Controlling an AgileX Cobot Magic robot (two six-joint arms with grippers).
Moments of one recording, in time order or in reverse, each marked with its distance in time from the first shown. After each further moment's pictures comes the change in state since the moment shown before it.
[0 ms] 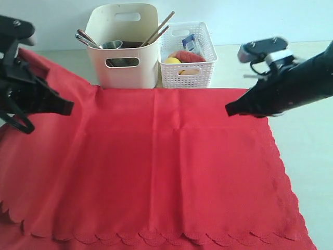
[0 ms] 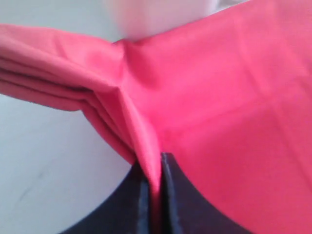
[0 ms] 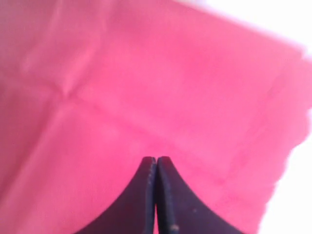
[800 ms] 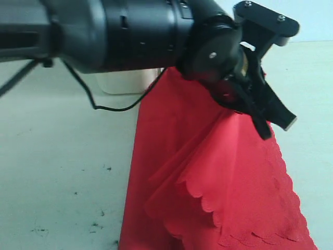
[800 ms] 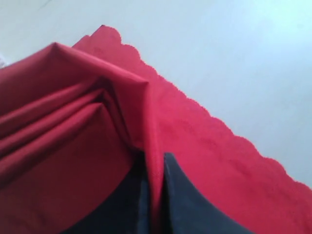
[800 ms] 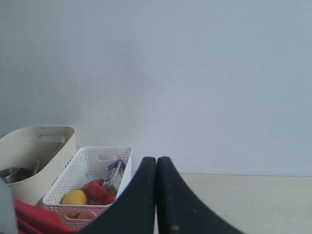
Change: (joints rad) left arm -0.573 0.657 -0.873 -0.051 0.246 0.000; right arm 0.000 -0.896 0.327 0.064 -0.468 0.060
